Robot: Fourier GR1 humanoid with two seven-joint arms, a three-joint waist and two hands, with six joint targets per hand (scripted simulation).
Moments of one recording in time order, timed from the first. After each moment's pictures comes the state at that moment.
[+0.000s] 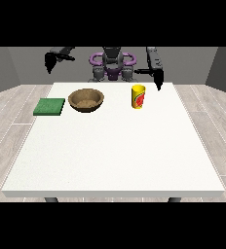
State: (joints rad) left arm -0.21 0.09 0.20 -1.28 0.08 -0.04 -0.44; right arm -0.09 -0.22 -0.21 -1.58 -0.19 0.25 -0.14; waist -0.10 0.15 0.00
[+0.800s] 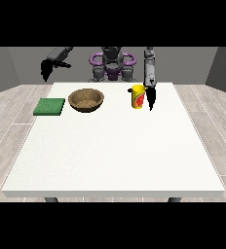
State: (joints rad) left arm -0.42 0.09 0.25 -0.77 0.04 0.05 -0.80; right arm -0.15 -0.25 -0.25 -1.46 -0.20 0.31 -0.25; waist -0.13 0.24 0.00
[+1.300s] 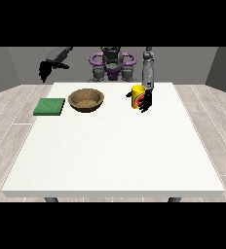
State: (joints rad) left arm -0.47 0.10 0.24 -0.65 -0.03 0.18 -0.95; right arm -0.18 -0.26 -0.25 -1.45 -0.20 0.33 -0.28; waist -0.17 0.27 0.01
